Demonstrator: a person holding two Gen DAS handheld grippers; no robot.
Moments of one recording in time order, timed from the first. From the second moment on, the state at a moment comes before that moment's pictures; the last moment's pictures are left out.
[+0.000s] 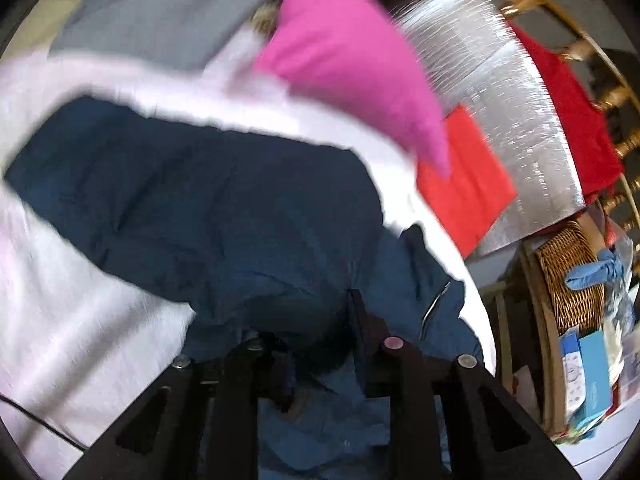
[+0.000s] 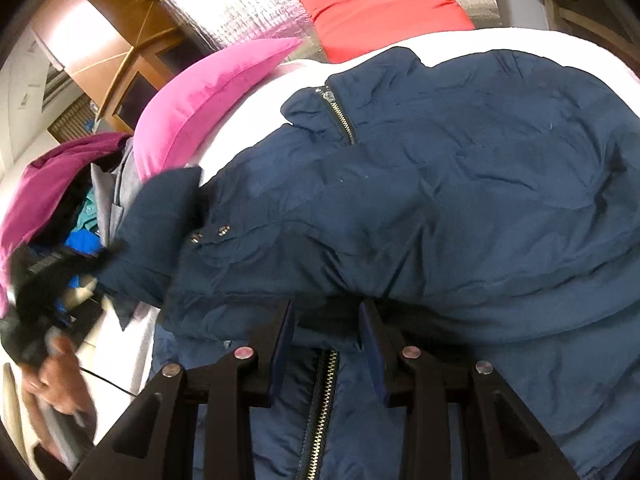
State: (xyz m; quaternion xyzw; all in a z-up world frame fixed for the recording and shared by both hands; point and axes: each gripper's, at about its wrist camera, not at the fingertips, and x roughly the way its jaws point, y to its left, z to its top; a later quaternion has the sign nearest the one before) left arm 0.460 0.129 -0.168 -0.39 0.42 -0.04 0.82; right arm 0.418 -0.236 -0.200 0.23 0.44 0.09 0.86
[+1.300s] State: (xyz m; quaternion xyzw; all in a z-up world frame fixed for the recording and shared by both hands) left arm 0.439 0.283 -0.239 -0.61 0.32 0.04 0.72; right arm 0.410 -0.244 -0.196 0.24 0.43 0.09 0.87
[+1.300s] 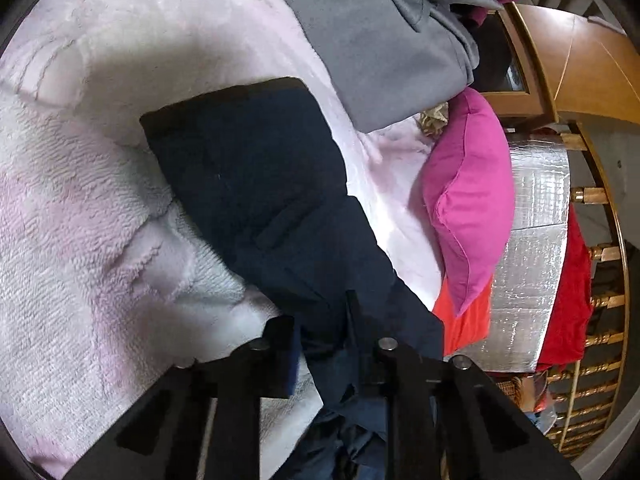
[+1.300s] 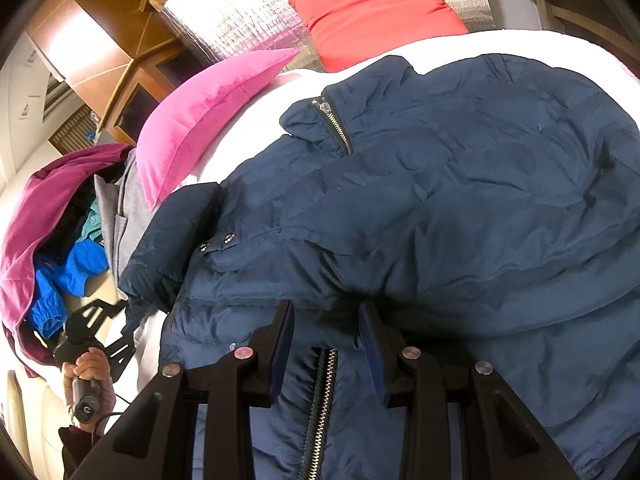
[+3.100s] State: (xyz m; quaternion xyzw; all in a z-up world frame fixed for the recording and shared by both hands) left arm 0.470 0.088 -0.166 -0.29 0.47 -0.04 0.83; right arm 0.380 -0.267 -0.139 0.17 0.35 0.11 0.92
